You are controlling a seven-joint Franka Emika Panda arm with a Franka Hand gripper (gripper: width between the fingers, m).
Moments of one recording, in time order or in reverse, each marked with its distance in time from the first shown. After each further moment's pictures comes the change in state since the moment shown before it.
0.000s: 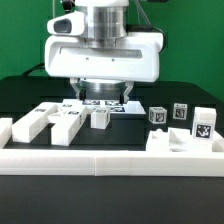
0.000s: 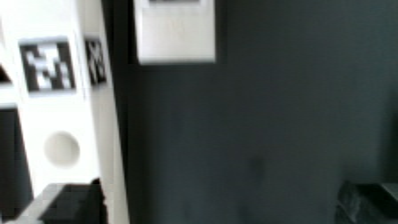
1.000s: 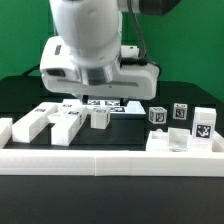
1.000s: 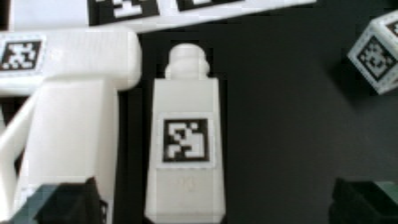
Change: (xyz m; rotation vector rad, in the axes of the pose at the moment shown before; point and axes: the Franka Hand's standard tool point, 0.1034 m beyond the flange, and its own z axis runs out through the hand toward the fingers) arm -0.024 0.001 0.017 -0.004 -0.642 0.005
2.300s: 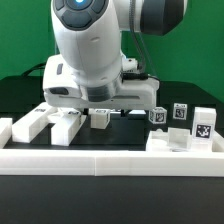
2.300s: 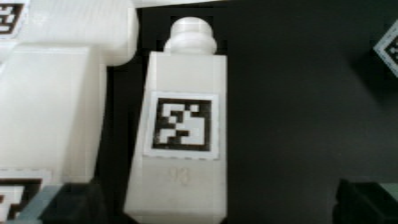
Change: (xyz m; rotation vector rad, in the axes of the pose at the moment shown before) arm 0.013 -0.003 0.018 -0.011 0.037 -0.065
